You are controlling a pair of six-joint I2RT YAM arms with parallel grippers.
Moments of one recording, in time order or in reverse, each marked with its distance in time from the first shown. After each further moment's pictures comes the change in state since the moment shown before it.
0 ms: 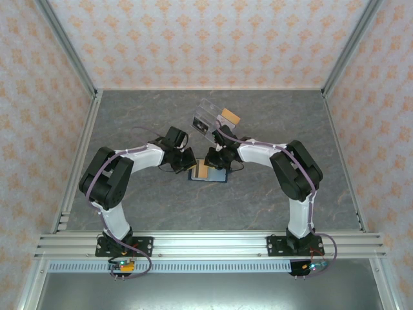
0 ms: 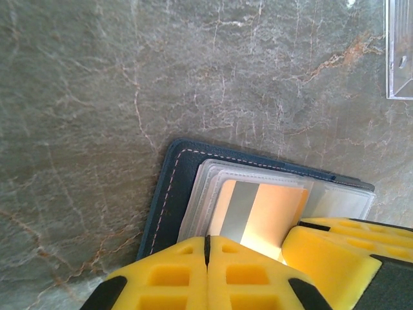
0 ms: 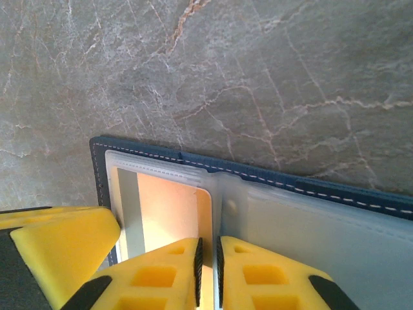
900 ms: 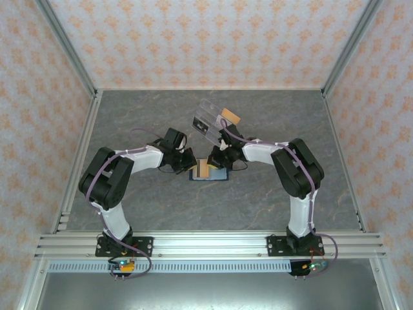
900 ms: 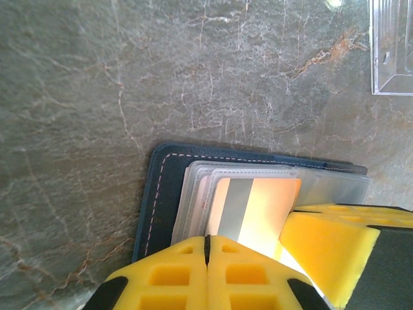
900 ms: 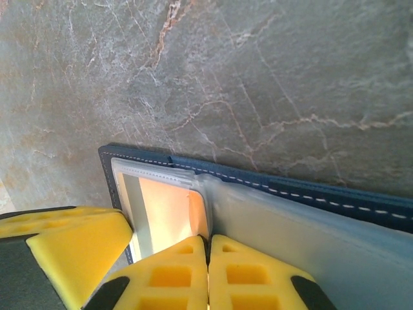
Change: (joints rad) left arm 0.007 -0.001 -0.038 0.074 0.042 -0.002; right arm -0.061 0.012 -0.052 0.094 -0.143 0.032
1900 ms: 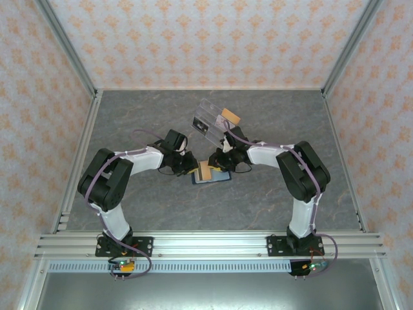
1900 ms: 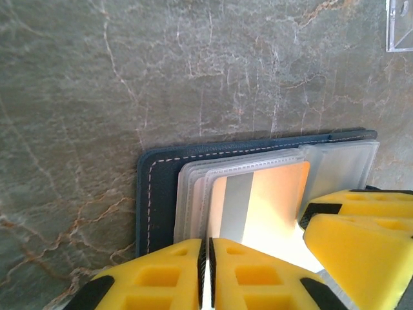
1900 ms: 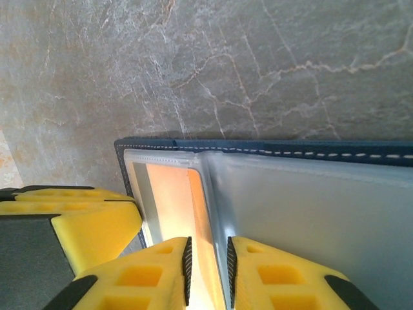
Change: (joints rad) left arm -0.011 -0.018 -0.011 -0.039 0.033 0.027; right arm -0.021 -0.062 -0.080 0.031 -0.057 -0.056
